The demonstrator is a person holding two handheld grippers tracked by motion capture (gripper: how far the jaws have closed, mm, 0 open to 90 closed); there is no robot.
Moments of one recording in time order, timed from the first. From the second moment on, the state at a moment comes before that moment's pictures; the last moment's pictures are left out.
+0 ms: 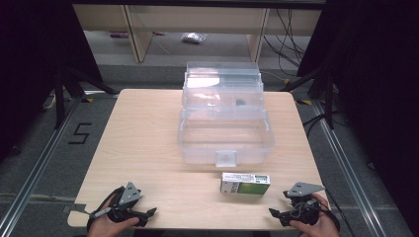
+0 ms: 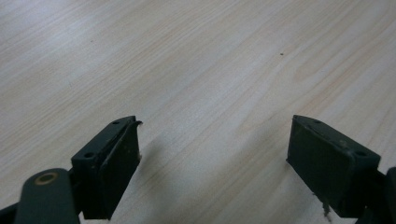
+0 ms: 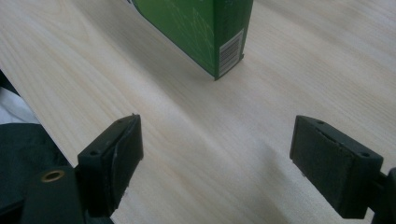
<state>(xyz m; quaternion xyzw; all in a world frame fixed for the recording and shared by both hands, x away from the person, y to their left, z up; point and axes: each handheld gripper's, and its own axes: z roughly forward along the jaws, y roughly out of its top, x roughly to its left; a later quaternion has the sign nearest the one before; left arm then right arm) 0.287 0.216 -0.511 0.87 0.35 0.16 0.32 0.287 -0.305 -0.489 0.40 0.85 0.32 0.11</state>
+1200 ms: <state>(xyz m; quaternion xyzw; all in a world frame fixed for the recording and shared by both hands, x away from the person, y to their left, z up) 0.287 0.215 -0.511 0.87 0.35 0.15 0.31 0.310 -0.283 -0.417 0.30 0.90 0.29 0.13</state>
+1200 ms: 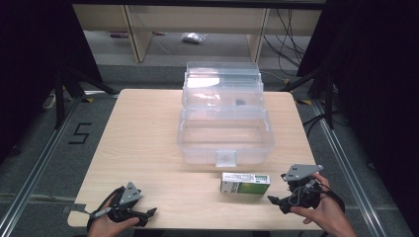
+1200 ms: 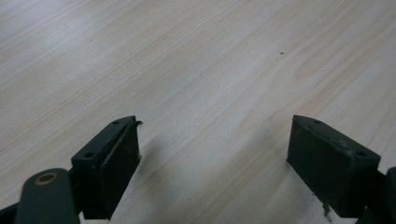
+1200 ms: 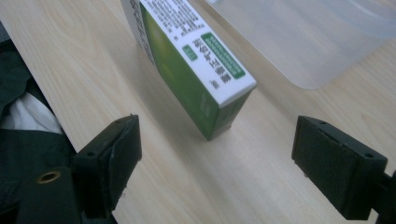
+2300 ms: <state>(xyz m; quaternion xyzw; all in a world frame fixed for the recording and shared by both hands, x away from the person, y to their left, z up) 0.287 0.215 -0.511 0.87 0.35 0.15 0.32 0.367 -0.188 -0.420 0.19 0.96 0.18 0.10</state>
